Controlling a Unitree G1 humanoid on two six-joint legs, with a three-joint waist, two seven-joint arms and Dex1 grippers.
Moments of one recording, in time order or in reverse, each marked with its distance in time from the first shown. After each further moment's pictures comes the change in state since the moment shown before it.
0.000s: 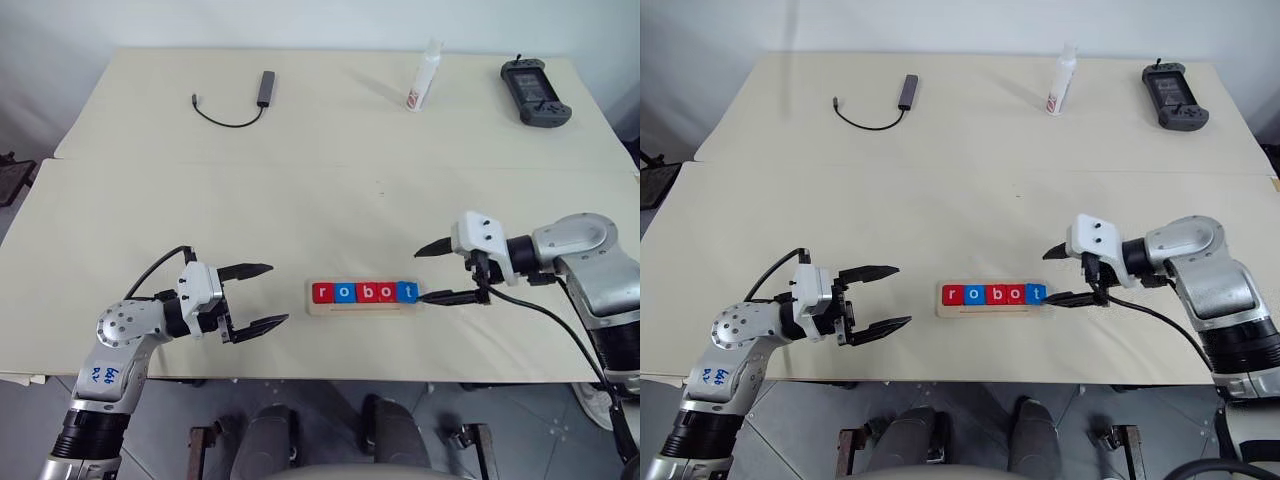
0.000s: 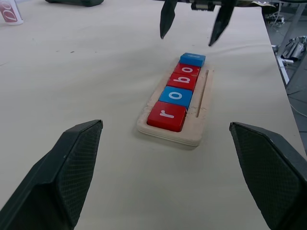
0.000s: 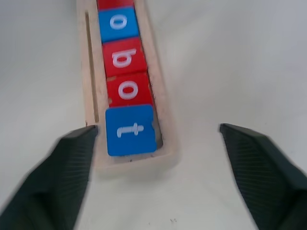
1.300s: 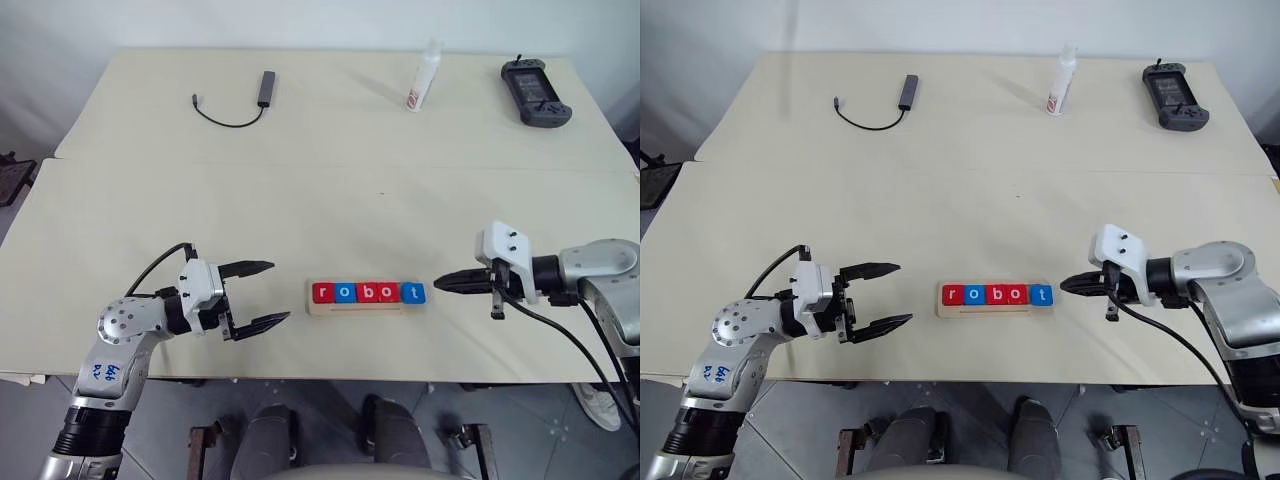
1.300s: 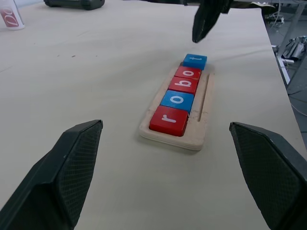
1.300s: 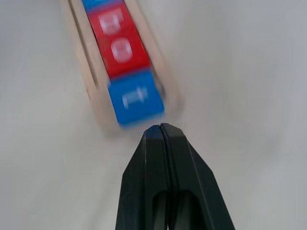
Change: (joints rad) left arm -0.020 -0.003 -0.009 0.000 0.000 0.002 -0.001; right arm 0.214 -0.080 -0.111 -0.067 0.046 0.052 -0.103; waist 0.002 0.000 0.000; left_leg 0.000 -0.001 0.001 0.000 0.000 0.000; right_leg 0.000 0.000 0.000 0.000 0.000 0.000
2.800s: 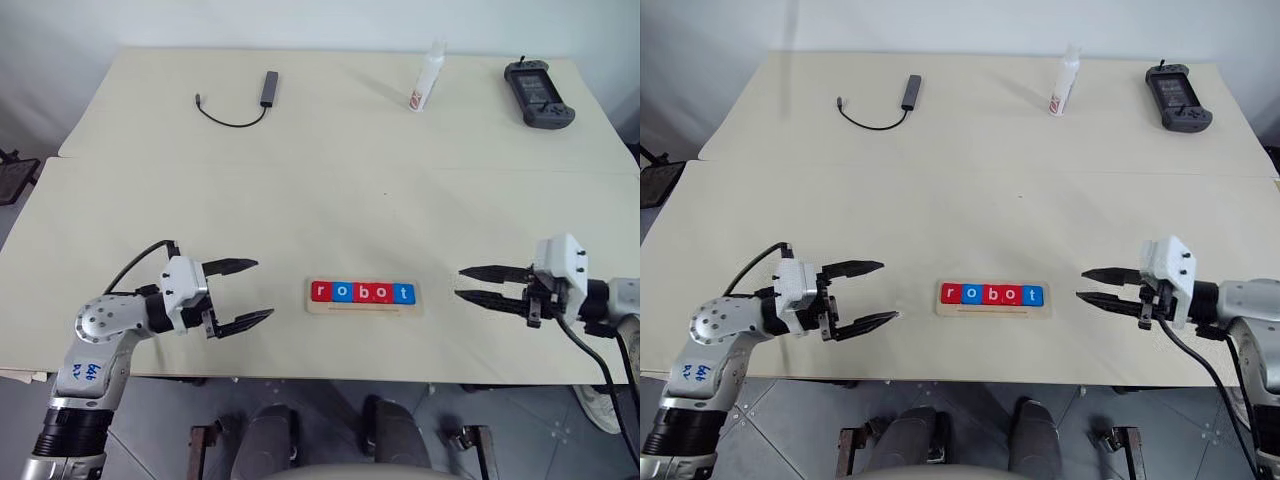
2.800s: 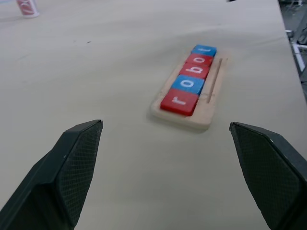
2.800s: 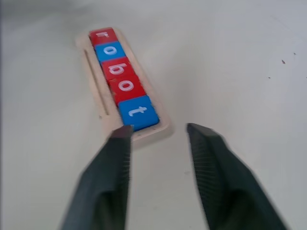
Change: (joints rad) left arm 0.025 0.076 0.083 0.045 -0.001 -0.002 -0.031; right arm 0.261 0.080 -0.322 -0.050 0.224 -0.167 0.036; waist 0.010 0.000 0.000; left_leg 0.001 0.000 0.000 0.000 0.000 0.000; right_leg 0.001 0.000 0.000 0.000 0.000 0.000
